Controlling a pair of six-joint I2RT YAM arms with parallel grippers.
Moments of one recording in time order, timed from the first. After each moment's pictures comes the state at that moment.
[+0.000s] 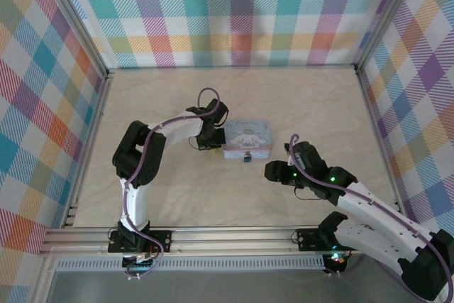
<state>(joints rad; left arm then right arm) -0.57 2.00 1.38 -0.70 0.03 -0.70 0.69 0.83 0.58 -0.58 -0.11 0.75</state>
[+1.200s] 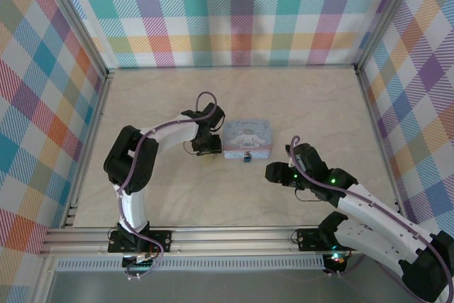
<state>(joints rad) -0.59 1.92 1.30 -0.76 0.04 -0.64 0.69 0.81 0.56 -0.58 -0.10 0.76</state>
